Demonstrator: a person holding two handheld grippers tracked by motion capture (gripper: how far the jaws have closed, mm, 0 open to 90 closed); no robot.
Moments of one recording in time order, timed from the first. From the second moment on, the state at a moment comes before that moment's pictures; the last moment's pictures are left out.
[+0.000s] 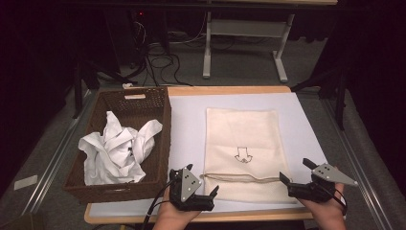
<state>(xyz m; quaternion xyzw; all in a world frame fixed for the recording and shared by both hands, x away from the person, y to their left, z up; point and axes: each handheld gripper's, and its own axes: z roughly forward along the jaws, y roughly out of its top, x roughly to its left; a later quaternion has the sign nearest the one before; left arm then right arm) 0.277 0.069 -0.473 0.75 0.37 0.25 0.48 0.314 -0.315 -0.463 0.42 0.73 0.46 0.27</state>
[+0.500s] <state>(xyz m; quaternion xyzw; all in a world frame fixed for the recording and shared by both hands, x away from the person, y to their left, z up) 0.278 0.073 -0.473 0.75 0.38 0.25 0.49 0.314 -0.315 -0.464 0.41 0.74 0.46 0.27</state>
